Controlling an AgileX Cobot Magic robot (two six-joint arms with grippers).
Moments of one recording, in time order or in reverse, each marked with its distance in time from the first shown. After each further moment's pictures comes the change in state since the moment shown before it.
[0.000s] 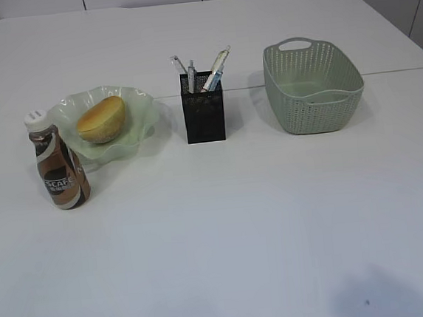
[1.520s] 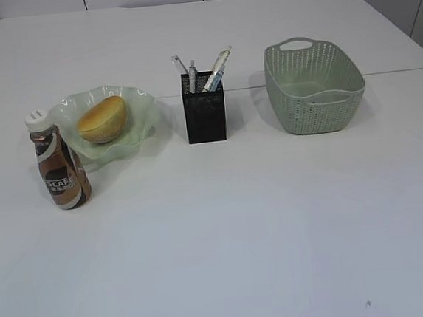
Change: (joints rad) left arm 0.000 0.000 0.000 0.000 0.000 0.000; right arm 0.002 -0.459 0.049 0.113 0.479 -0.176
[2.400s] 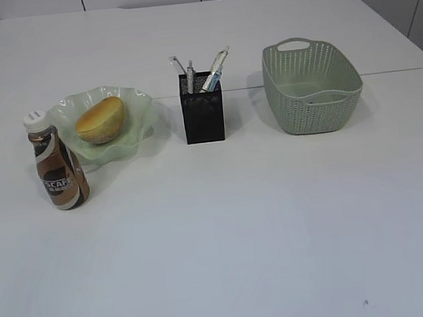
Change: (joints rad) left arm 0.000 0.000 0.000 0.000 0.000 0.000; right arm -0.273 0.000 0.000 0.002 0.000 -0.001
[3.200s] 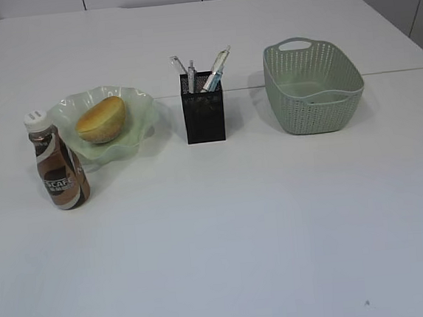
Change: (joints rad) left arm 0.000 0.000 0.000 0.000 0.000 0.000; right arm -0.012 0.000 0.000 0.000 0.000 0.000
